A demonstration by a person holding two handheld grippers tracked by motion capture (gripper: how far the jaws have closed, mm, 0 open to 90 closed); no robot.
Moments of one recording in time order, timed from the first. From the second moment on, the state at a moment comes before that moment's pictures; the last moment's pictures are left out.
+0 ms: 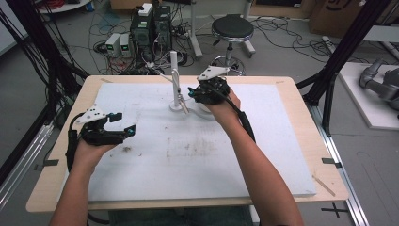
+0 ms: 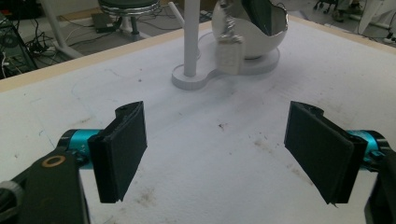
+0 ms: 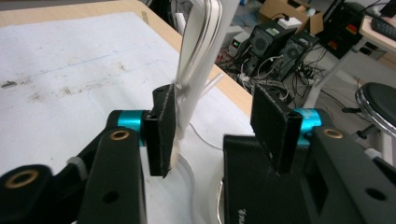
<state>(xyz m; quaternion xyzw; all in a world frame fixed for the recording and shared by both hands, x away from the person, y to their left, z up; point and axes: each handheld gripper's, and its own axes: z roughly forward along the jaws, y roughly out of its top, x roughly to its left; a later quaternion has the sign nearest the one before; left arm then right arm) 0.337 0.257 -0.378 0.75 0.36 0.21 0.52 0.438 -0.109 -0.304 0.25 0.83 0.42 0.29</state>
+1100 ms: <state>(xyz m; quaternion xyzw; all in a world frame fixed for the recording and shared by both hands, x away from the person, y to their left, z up) 0.337 0.252 -0.379 0.75 0.35 0.21 0.51 0.373 -0.257 -0.360 0.35 0.78 0.46 0.24</state>
